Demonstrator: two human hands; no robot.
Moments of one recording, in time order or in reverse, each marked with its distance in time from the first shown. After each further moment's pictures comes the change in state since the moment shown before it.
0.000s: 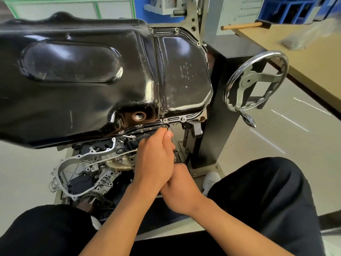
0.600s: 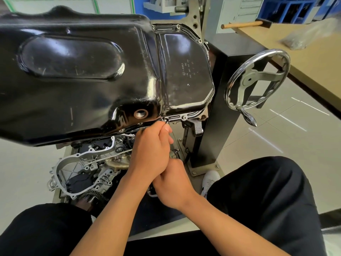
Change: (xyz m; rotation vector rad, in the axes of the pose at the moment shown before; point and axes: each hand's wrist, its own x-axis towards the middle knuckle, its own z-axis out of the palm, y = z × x) left_hand 0.016 -0.004 -0.009 -0.040 -0.074 -0.005; right_hand 0.011 -0.004 0.014 0.032 0.099 0.036
